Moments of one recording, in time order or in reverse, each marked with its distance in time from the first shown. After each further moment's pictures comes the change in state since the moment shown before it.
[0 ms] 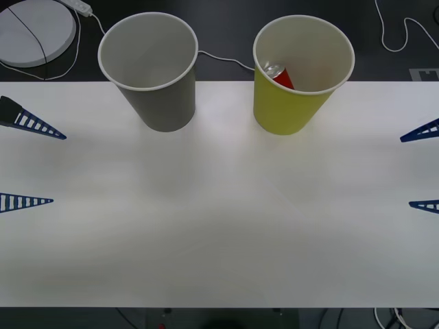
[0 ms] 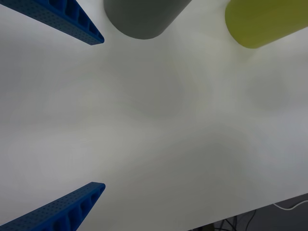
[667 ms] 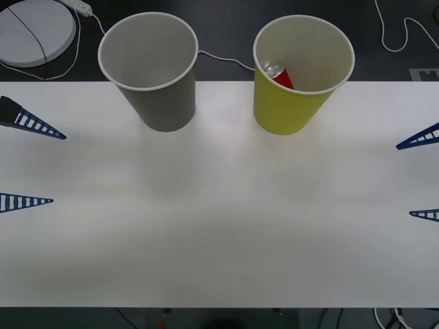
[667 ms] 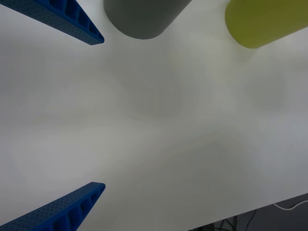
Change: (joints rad) right arm -0.005 0.000 0.017 -0.007 0.022 -0.025 0.066; left arm 0.000 0.000 0.000 0.000 0.000 0.000 0.000
